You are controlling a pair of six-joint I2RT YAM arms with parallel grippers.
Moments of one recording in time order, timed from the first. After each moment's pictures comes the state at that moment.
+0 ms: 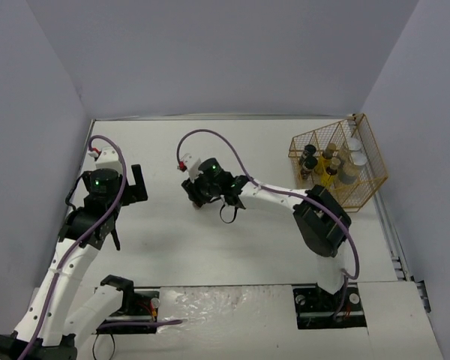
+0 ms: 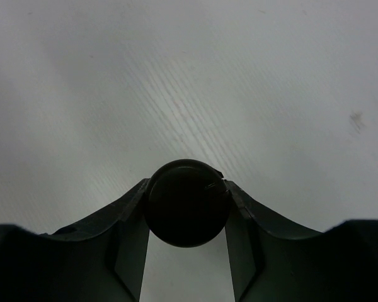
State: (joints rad) left arm -0.25 0.82 0.93 -0.64 -0.31 -0.23; right arm 0.88 1.97 1.36 -0.02 -0.12 -0.08
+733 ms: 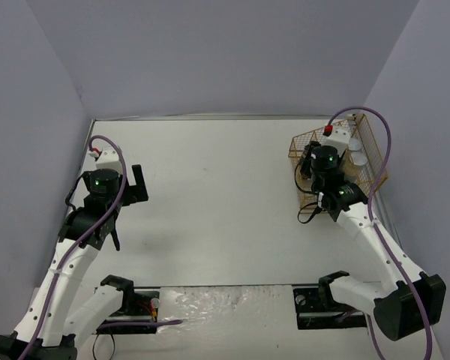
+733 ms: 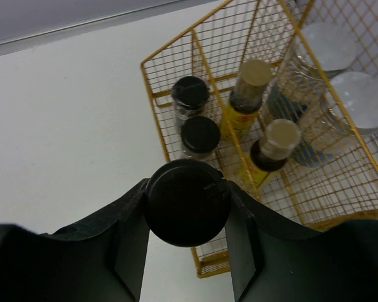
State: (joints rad) left arm -0.25 0.82 0.93 -0.64 -0.30 -0.23; right arm 0.35 1.11 0.93 -0.27 0.53 0.29
